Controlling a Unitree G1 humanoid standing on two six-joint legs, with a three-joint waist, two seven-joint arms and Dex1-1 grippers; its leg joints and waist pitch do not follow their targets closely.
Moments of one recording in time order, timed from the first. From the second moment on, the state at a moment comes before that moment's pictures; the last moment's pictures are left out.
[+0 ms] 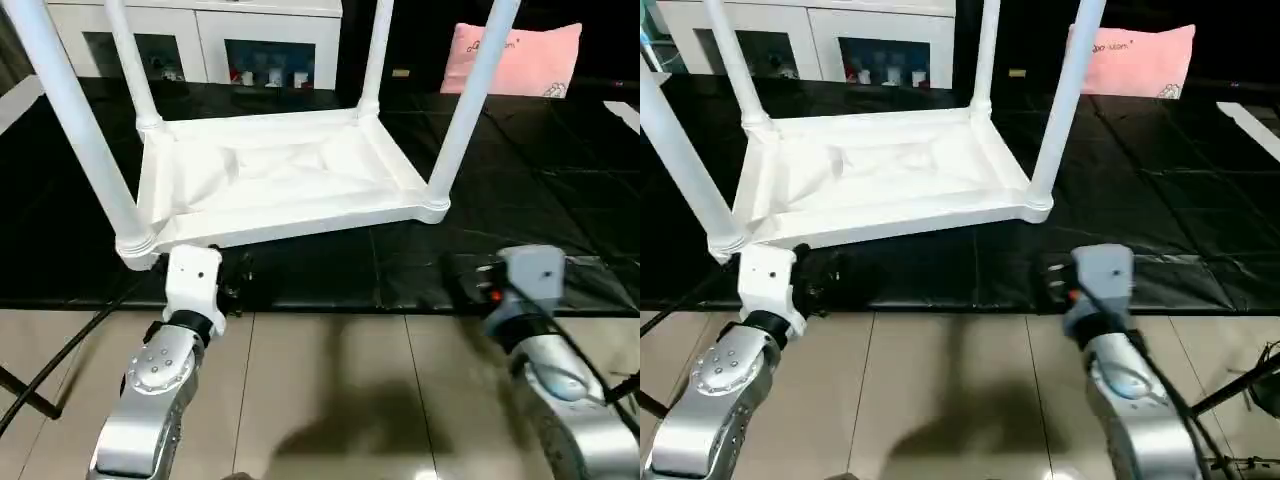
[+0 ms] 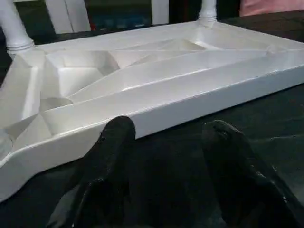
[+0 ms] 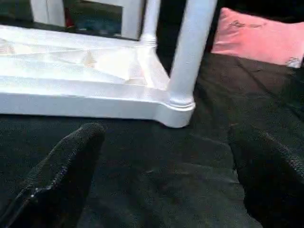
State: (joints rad) left arm 0.00 0.18 -0.04 -0.24 -0.06 0.35 -0.10; right arm 0.05 -0.26 0.05 -0.34 0.19 0.39 -0.02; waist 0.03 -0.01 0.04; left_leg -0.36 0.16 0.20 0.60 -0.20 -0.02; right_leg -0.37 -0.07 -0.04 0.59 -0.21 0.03
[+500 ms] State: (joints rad) left arm 0.00 0.18 -0.01 -0.24 -0.05 0.34 -0.08; right arm 0.06 -0.22 0.01 -0.35 0.24 0.43 0.01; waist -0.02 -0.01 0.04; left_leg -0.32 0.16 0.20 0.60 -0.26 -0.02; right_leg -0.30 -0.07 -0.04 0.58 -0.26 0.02
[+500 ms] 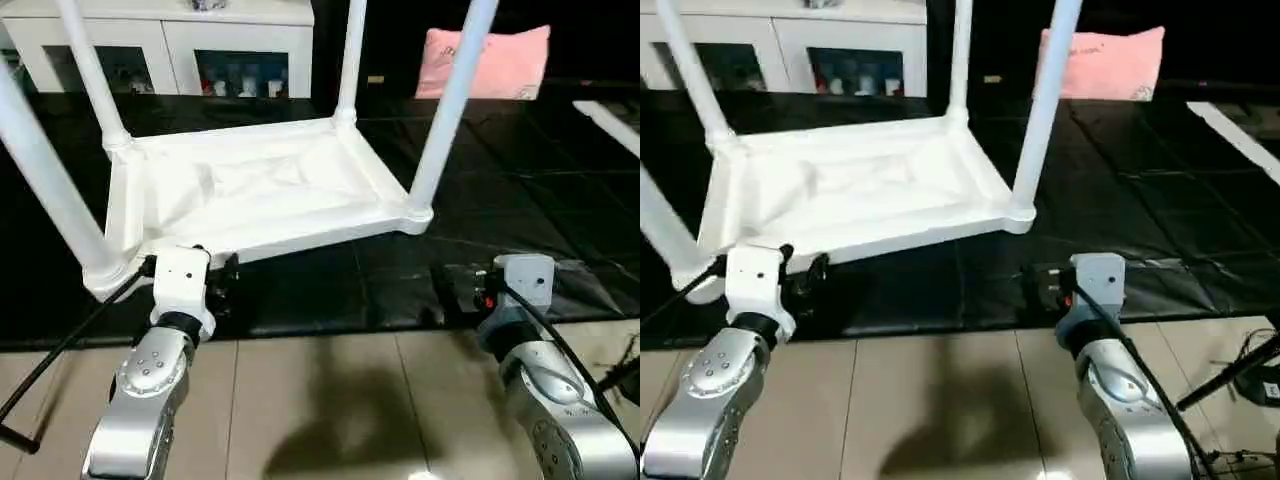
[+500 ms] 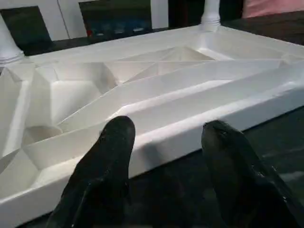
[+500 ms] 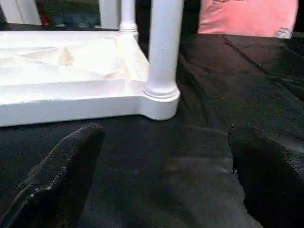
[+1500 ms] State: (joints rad) left arm 0.03 0.18 0.00 -0.21 -0.05 0.32 -0.13; right arm 0.19 -0.23 0.06 -0.44 0.20 0.42 0.11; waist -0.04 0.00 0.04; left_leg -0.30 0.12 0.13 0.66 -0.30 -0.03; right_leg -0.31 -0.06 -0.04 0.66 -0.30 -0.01
